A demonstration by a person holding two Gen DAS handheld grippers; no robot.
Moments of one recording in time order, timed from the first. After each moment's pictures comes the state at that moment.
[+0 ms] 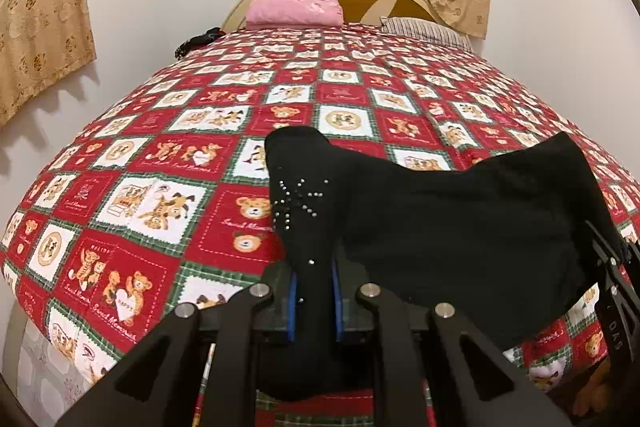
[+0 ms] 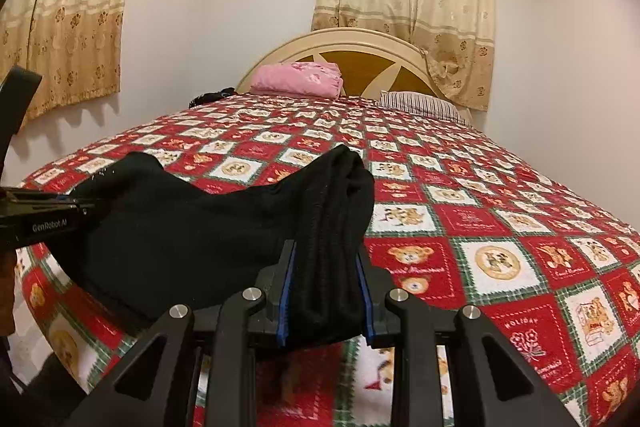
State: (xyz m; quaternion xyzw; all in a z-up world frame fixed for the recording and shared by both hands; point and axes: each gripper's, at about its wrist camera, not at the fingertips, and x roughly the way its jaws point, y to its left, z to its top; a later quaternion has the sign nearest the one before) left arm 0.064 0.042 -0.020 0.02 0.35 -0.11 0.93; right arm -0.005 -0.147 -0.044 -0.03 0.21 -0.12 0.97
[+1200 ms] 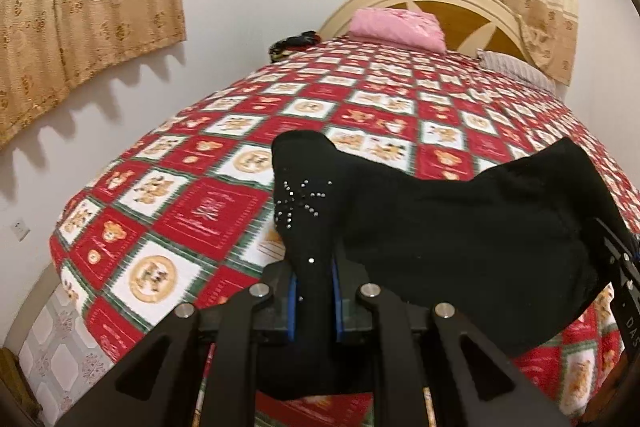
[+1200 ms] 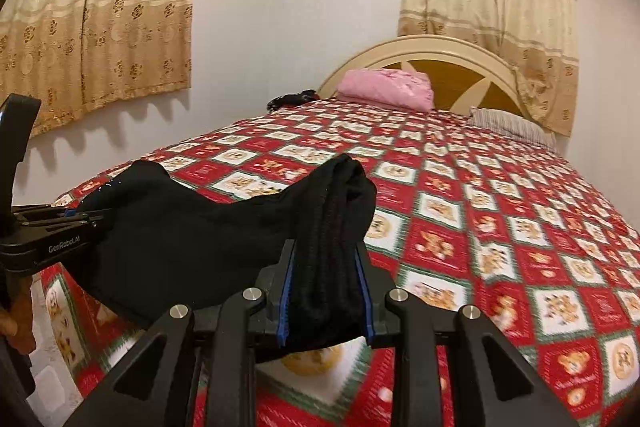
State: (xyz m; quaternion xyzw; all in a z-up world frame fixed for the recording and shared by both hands) left arm 0.125 0.175 -0.012 -0.02 0.34 0.03 0.94; right arm 0.127 -0.043 -0.030 -0.05 0.22 0.03 0.97
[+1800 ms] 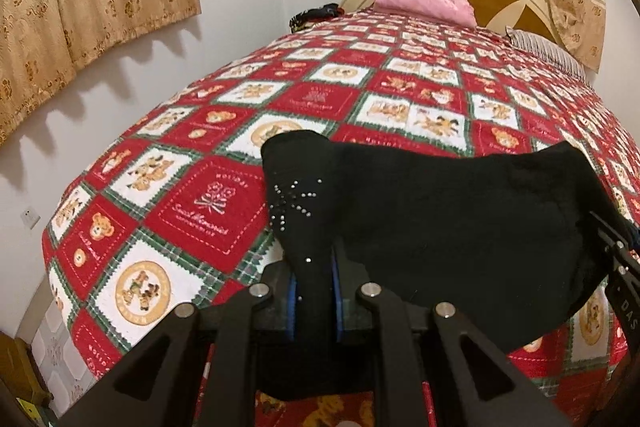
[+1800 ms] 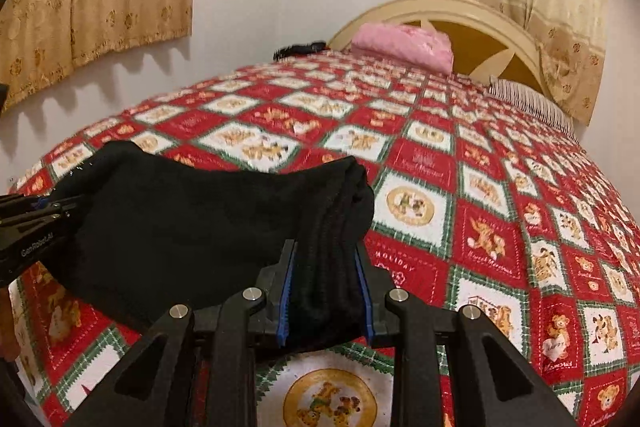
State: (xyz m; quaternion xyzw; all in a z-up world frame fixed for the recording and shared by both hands) left arm 0.170 0.192 -0.053 -0.01 0.38 0.07 0.92; right arm 0.201 -0.028 -0.072 -0.09 0.32 0.02 0.94
